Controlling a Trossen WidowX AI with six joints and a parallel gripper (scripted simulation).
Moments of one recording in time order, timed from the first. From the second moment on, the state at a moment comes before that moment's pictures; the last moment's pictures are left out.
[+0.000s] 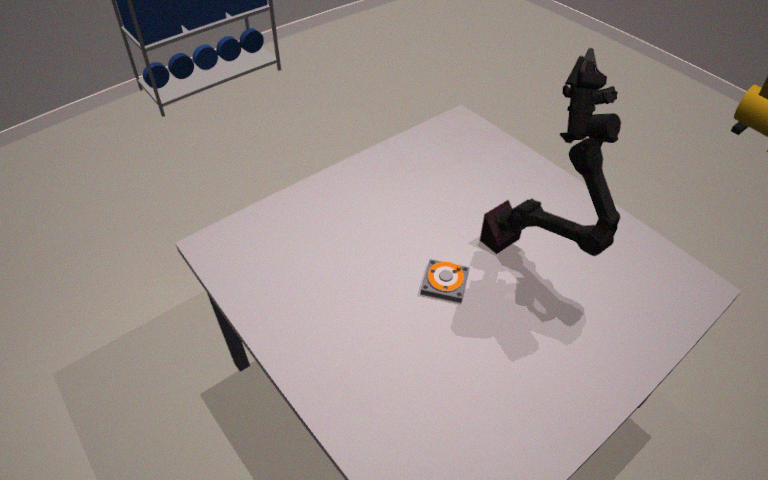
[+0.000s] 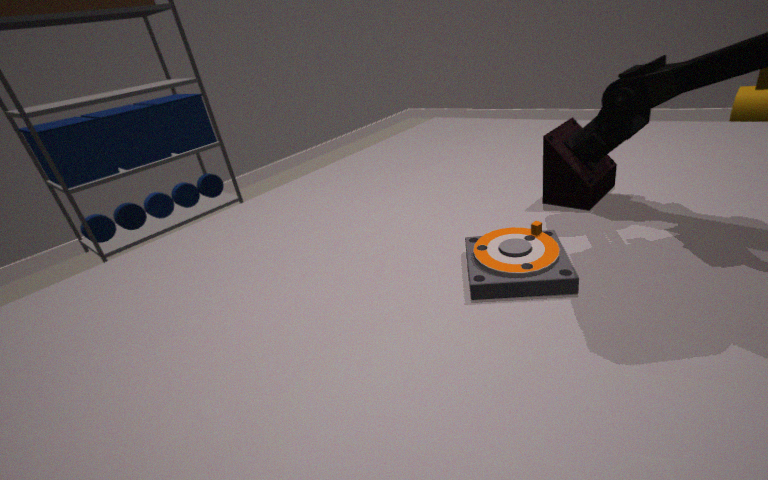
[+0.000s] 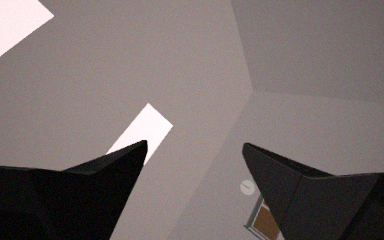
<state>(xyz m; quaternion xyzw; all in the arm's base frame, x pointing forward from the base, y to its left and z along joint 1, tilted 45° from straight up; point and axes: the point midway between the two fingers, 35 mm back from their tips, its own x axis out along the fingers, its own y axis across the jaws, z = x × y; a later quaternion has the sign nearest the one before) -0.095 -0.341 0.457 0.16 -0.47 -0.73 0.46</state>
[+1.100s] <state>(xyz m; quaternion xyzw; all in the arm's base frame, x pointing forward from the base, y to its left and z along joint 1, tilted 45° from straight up) 0.216 -0.290 0.147 0.30 0.37 -0.37 0.80</state>
